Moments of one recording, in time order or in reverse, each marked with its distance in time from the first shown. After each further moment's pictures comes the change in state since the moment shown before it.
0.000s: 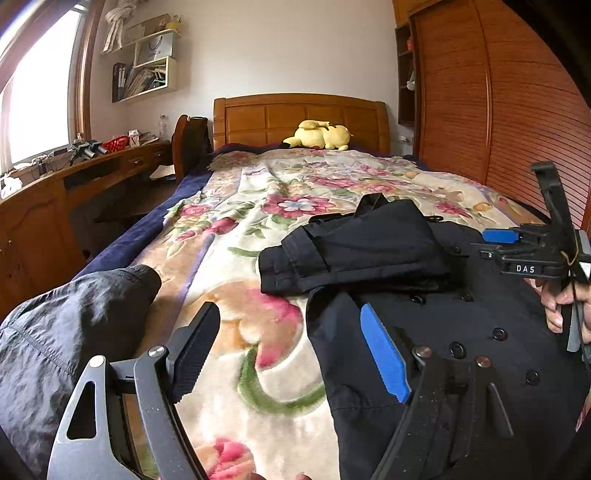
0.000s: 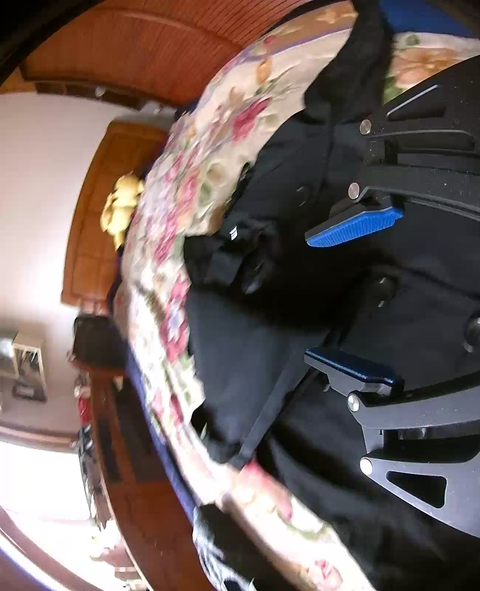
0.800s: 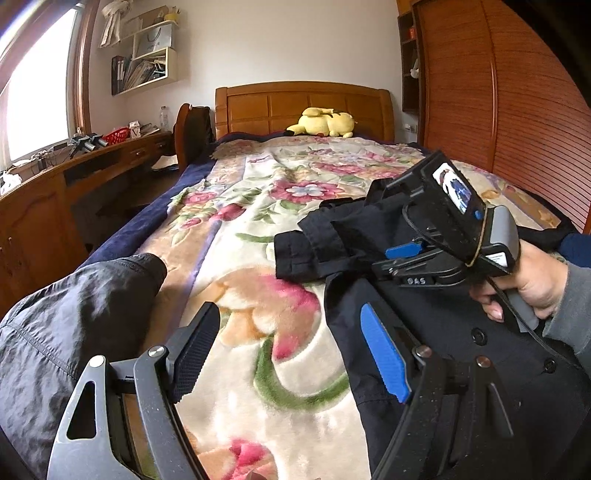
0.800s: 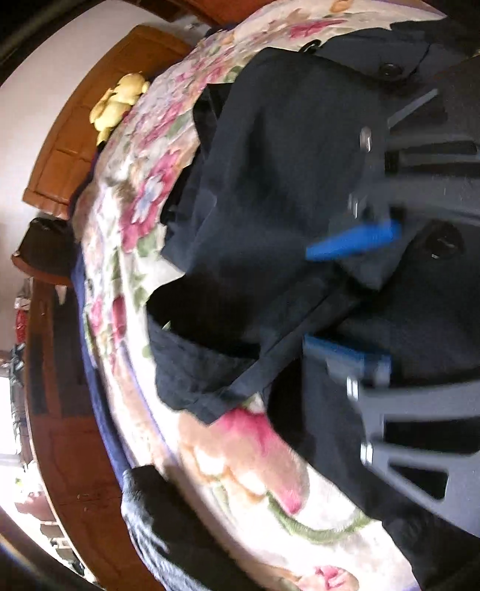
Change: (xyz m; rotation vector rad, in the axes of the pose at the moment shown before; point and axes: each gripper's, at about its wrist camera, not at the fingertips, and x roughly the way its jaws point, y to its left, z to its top) left arm 0.017 0.010 -0.007 0.018 0.049 0.023; right arm 0.122 0.069 0.043 -0.224 0.229 0.160
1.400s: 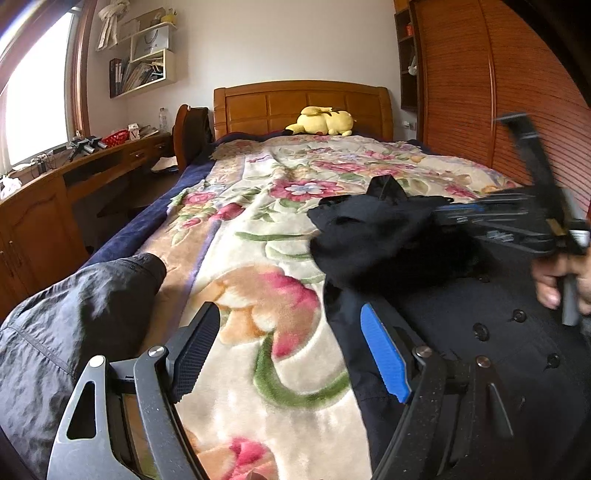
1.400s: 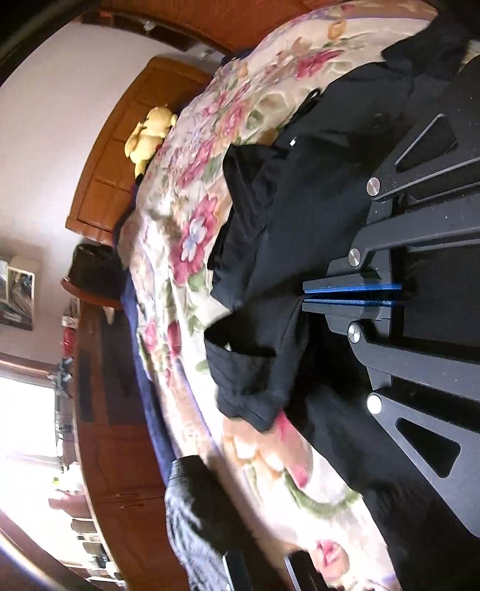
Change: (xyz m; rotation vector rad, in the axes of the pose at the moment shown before) left arm 0.004 -0.002 -0.004 0.023 -0.003 0.013; right arm -0.088 -0.001 -0.034 0.073 -0.245 -0.078
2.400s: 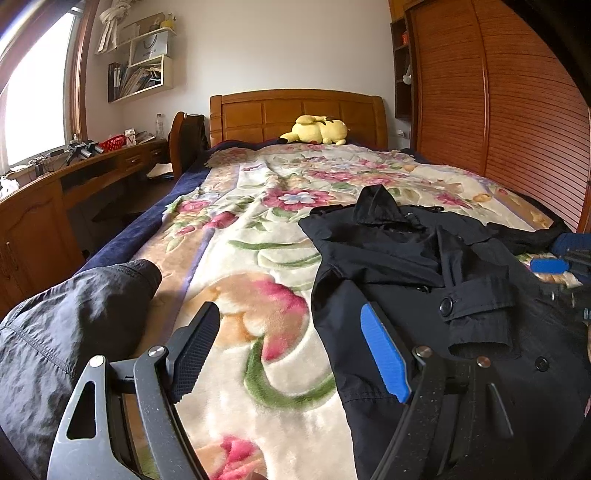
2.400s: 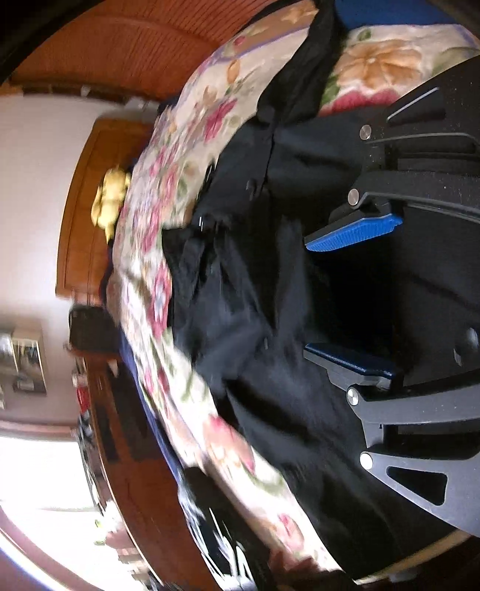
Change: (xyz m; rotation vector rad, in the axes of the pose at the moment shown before) left arm -0.015 -0.005 0.003 -0.009 -0.036 -0.034; right arm -0.121 0.025 -0.077 0.144 0.045 -0.044
